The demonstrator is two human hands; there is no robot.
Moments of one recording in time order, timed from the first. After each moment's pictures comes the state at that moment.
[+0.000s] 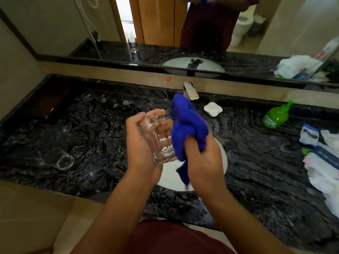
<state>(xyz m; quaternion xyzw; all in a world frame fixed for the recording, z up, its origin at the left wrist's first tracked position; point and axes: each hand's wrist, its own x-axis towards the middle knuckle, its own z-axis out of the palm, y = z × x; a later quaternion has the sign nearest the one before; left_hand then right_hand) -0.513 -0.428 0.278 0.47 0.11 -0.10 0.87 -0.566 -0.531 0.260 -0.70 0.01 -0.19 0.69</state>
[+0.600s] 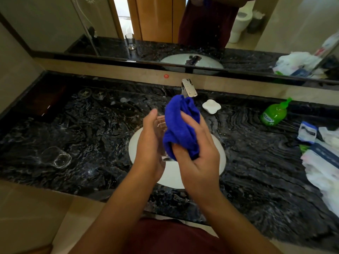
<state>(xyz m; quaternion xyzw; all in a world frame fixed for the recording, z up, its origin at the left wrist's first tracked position) -0.511 -0.440 0.265 0.55 0.12 -0.15 0.82 -0.568 -0.531 0.248 -0.75 0.00 -0.25 0.61</state>
